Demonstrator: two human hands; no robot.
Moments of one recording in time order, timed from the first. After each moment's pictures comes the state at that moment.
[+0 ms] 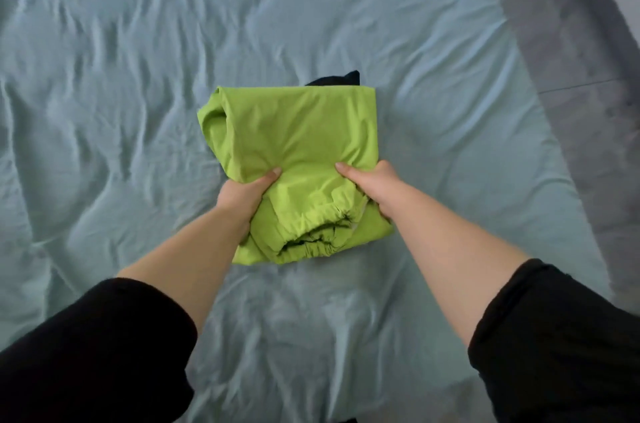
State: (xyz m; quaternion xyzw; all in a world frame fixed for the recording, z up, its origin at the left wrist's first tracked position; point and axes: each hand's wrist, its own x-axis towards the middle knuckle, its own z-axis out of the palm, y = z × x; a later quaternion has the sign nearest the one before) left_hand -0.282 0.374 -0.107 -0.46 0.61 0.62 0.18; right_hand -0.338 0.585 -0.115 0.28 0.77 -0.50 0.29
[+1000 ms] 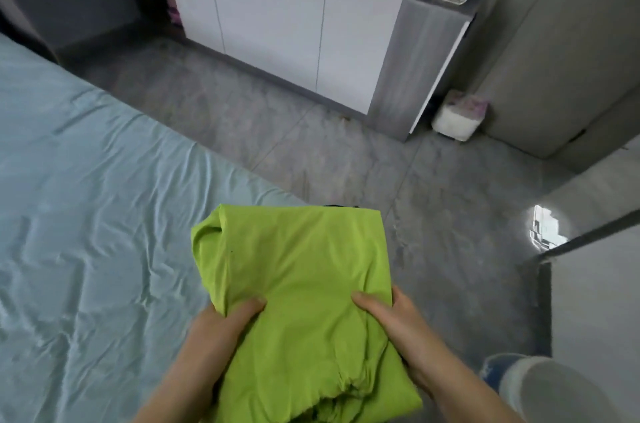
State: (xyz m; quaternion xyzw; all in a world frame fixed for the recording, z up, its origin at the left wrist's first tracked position) left_hand -0.030 0.621 0.248 -0.05 0.76 0.53 0.37; right_hand 0.113 0.820 0.247 0.47 0.57 -0.67 -0.02
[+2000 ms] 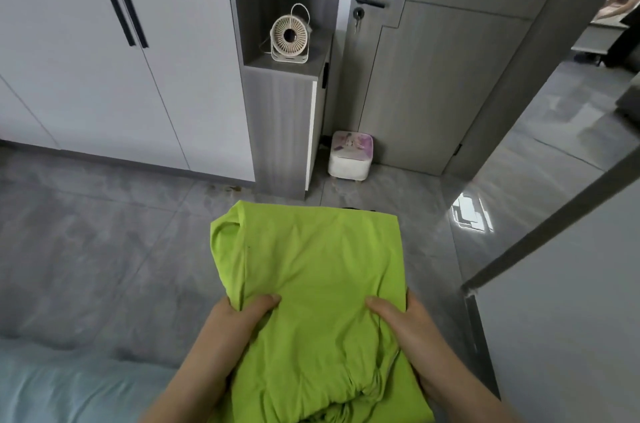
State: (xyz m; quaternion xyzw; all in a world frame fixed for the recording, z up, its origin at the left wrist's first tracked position) left_hand -0.092 1.141 0.293 0.13 0.72 0.49 0.46; right_hand 0.117 1.260 0.292 0.55 0.51 -0.62 -0.22
